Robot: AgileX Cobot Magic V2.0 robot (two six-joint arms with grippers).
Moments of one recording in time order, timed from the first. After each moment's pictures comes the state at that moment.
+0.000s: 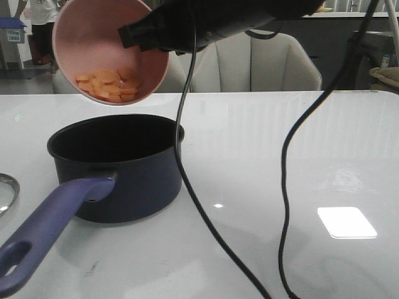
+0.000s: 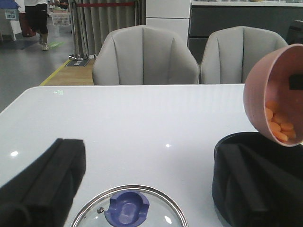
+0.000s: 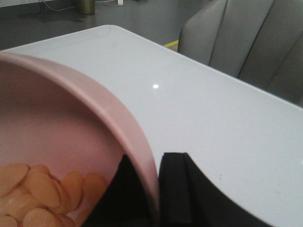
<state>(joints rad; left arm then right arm) -0.04 0.22 -0.24 -0.13 0.16 0.09 0.58 1.85 -1.23 -0.32 -0.37 0.21</state>
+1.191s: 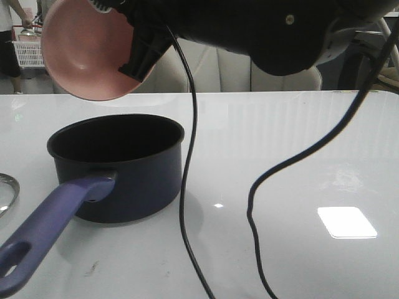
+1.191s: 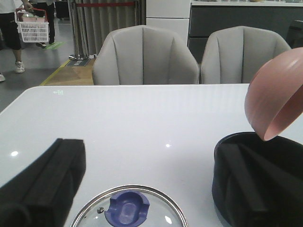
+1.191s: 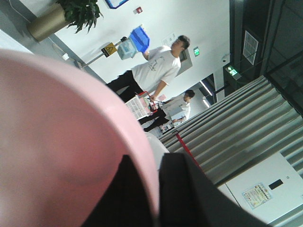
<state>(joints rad) -0.04 0.22 -0.24 -0.13 0.16 0.09 0.68 1.85 -1.05 -0.06 -0.93 -0.92</state>
